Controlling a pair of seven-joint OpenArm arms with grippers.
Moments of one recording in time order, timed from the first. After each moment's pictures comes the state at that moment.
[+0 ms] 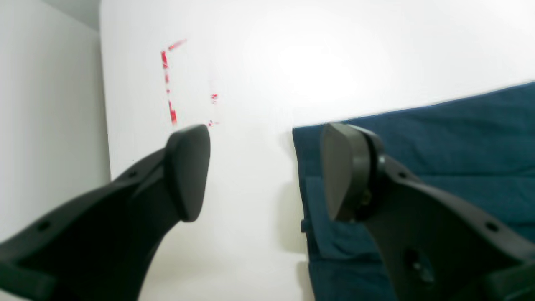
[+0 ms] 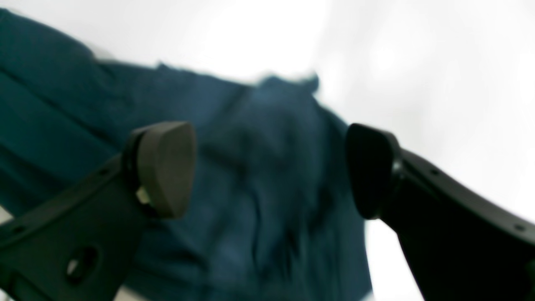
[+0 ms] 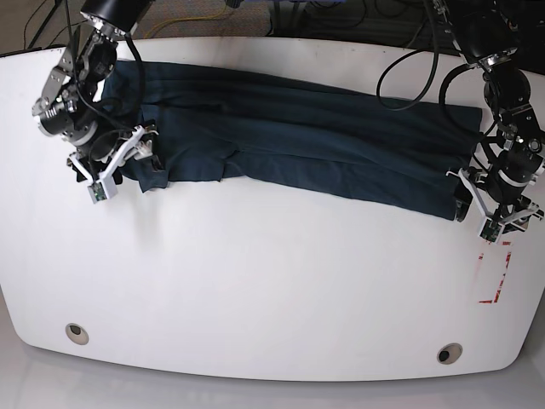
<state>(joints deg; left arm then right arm) -2.6 -16.7 -25.2 102.2 -0.7 -42.3 46.8 -3.8 8.4 30.1 104.2 29.8 40.6 -70.6</state>
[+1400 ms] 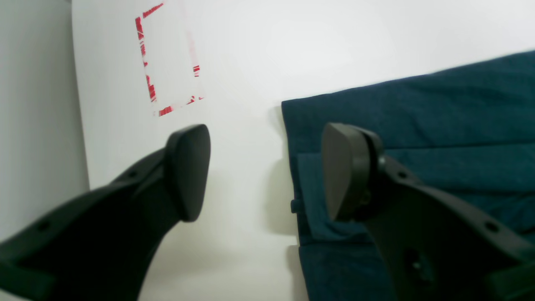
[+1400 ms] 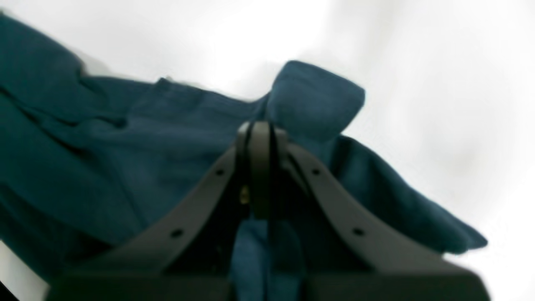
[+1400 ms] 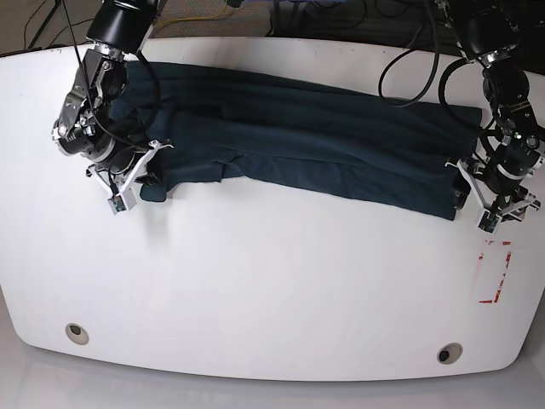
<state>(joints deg) -0.9 -16.8 -25.1 99.9 -0.8 -42.2 46.8 -0.8 8.4 25.8 95.1 25.1 40.4 -65.8</state>
